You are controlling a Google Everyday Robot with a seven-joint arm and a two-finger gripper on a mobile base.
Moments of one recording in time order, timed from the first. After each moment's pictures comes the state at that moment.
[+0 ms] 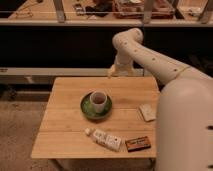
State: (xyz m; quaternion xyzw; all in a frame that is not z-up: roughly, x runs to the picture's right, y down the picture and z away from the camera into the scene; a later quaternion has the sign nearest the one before) arm 0.051 -0.102 0.829 -0.14 -0.19 -0.71 0.66
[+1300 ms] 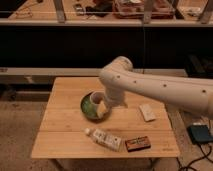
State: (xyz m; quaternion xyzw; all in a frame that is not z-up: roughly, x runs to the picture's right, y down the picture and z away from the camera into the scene) arm 0.082 0.134 0.676 -0.19 -0.28 -0.76 0.55
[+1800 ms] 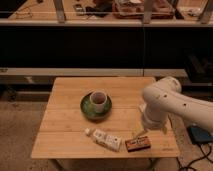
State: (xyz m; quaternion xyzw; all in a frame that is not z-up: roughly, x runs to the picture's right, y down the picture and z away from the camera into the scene) arm 0.218 0.199 0.643 -0.27 -0.29 -0.68 0.61
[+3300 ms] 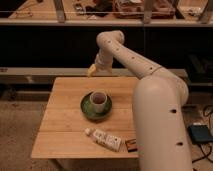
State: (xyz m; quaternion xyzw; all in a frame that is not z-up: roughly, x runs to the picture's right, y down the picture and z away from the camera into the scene) arm -0.056 -0.093 0.841 -0.05 -0.29 -0.76 0.58
